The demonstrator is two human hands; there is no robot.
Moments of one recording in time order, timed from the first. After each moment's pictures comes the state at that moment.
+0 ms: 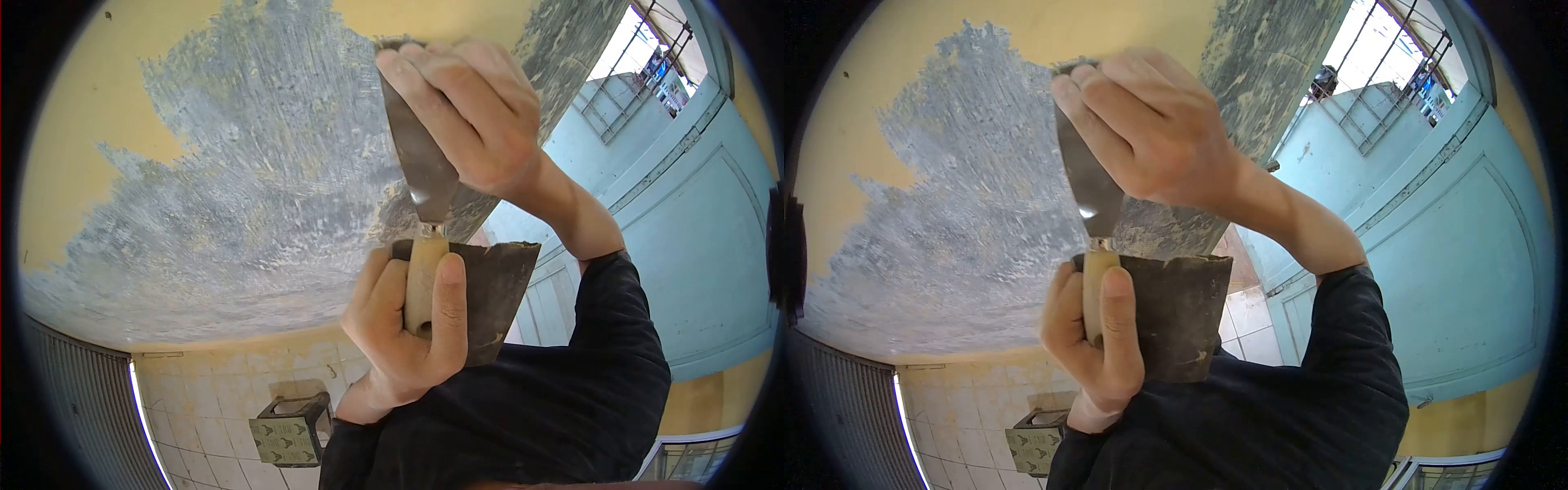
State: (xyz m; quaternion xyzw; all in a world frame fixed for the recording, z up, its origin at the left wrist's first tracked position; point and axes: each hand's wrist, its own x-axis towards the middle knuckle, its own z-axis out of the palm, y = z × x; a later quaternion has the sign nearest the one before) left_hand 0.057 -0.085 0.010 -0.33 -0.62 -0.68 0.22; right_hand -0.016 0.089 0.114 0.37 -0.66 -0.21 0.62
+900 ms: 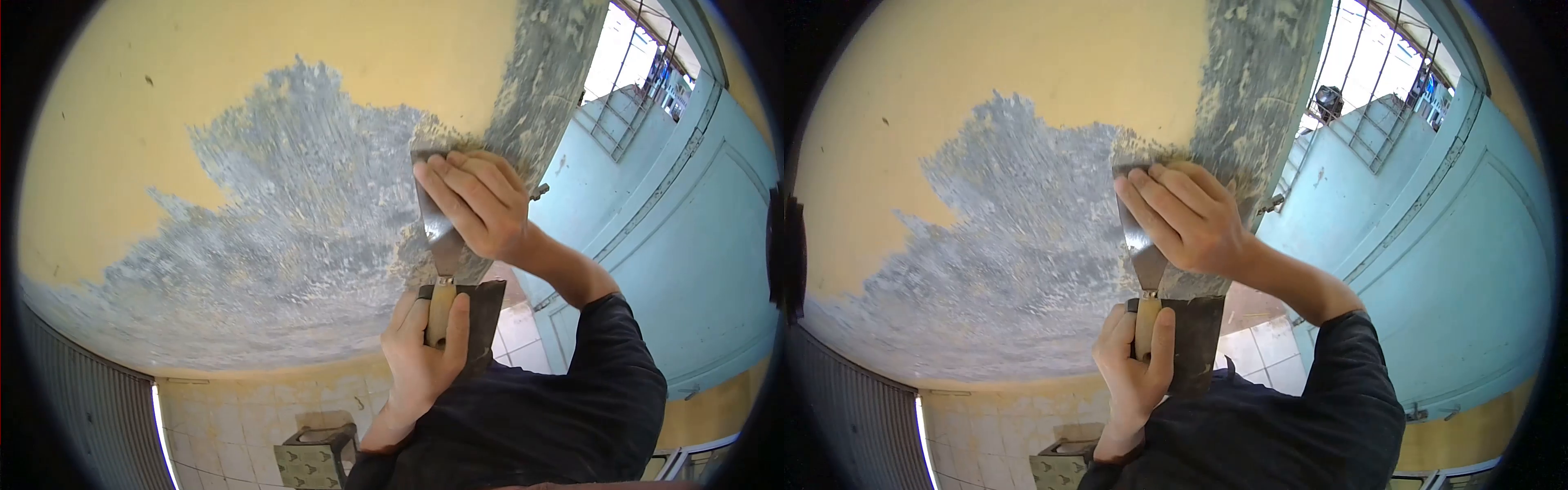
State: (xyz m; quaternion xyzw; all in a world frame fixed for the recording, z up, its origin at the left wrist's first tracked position) left_hand 0.067 -0.081 -0.016 -0.30 -0.68 -0.65 0.16; right_hand 0.011 0.104 0.064 0.29 -0.72 -0.19 0.61
